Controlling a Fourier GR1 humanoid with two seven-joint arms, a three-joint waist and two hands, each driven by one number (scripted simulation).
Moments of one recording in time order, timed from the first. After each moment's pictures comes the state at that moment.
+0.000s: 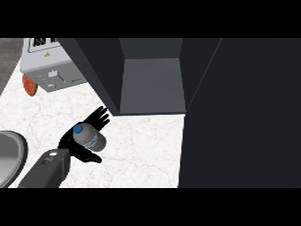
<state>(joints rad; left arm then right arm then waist) -0.53 0.18 0.21 -0.24 -0.02 -0.74 -0.53 0.61 -0.07 0.29 -2.20 -0.22 0.19 -0.18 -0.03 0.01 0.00</state>
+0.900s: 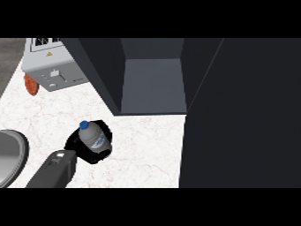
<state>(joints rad) -0.50 0.14 0.16 -0.32 -0.02 -0.73 -0.56 0.62 -0.08 0.27 -2.17 -0.22 0.19 -0.20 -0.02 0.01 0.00</state>
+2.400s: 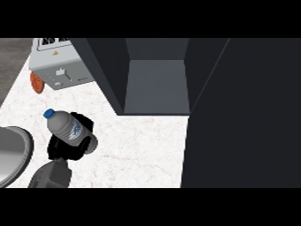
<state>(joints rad) -0.21 0.03 0.26 -0.96 0.40 -0.48 -0.29 0.63 -0.09 0.31 -2.18 -0.22 0.16 -0.21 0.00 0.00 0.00</state>
